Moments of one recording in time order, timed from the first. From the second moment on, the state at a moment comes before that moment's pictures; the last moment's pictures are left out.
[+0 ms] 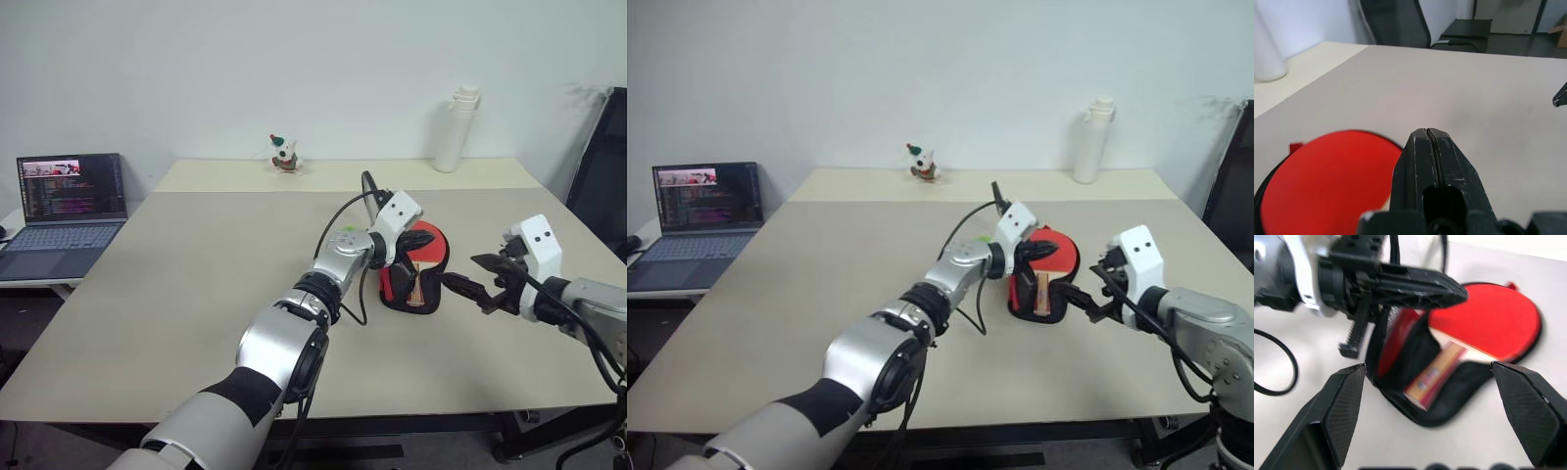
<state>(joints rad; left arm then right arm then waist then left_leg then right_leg) -1.38 -0.12 0.02 1.34 0.06 -0.16 -0.72 -0.41 -0.71 -0.38 -0.59 0.73 1.31 0.37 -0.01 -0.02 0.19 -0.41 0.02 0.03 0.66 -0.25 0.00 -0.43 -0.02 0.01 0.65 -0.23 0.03</state>
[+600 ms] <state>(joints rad) -1.41 -0.08 0.06 1.35 0.05 -0.20 -0.76 -0.37 -0.74 -0.48 -0.63 0.75 1.35 0.35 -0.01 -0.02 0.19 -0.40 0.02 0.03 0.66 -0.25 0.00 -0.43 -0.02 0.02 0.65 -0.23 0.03</state>
